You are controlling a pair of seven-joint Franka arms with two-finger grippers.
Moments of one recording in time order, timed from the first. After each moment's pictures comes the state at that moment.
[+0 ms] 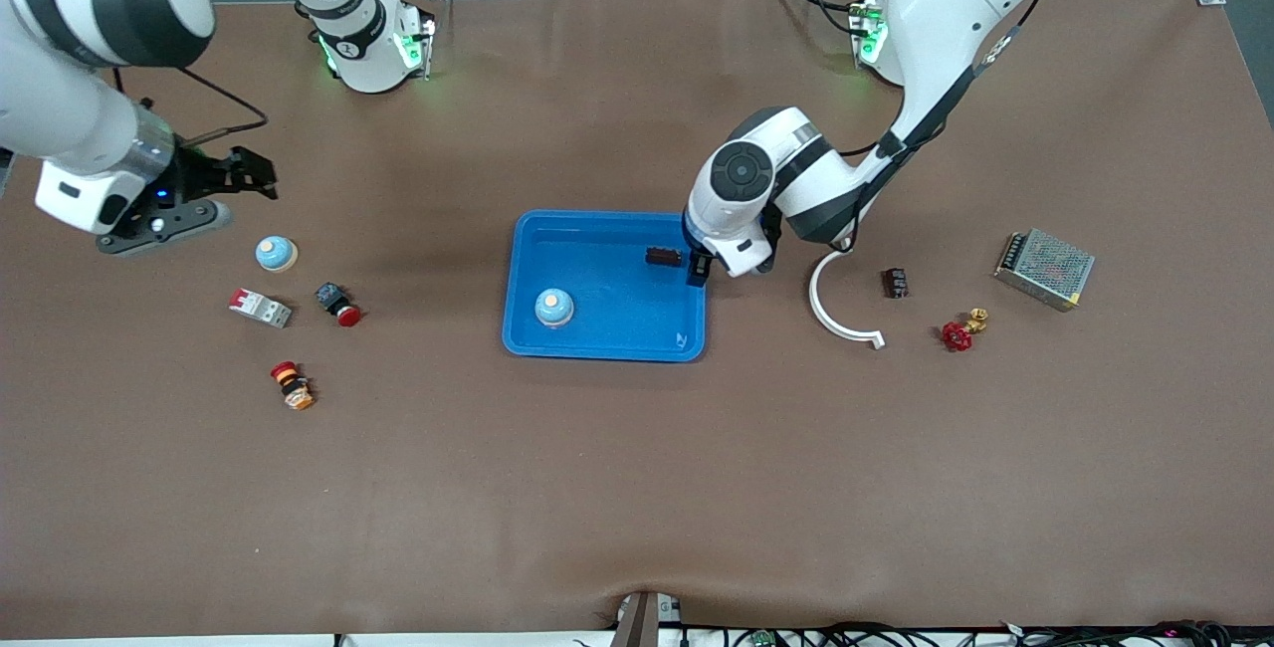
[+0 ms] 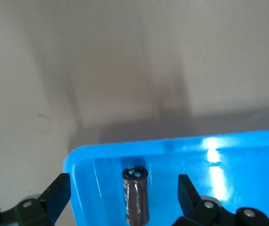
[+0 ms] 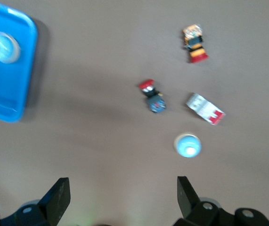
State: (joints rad) left arm -0.17 0.65 -0.64 -1.84 0.27 2.29 -2.29; right arm 0.10 -0.10 0.01 -1.98 0.01 1.73 -0.17
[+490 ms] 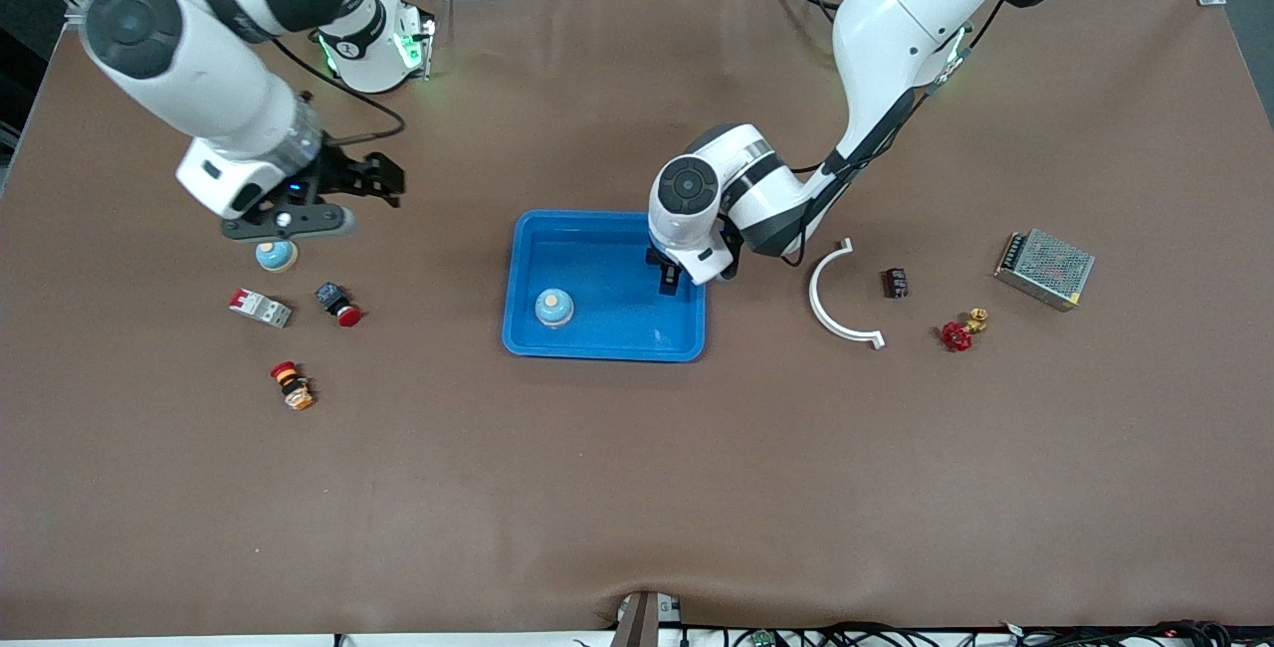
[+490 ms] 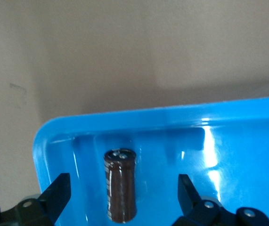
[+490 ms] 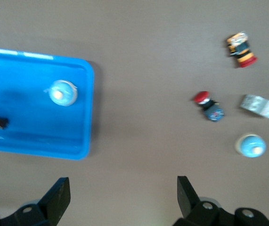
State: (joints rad) left arm -0.34 0.74 -0.52 -1.71 0.27 2.27 -2.35; right arm 0.36 0.01 0.01 -1.84 0.06 1.77 0.30
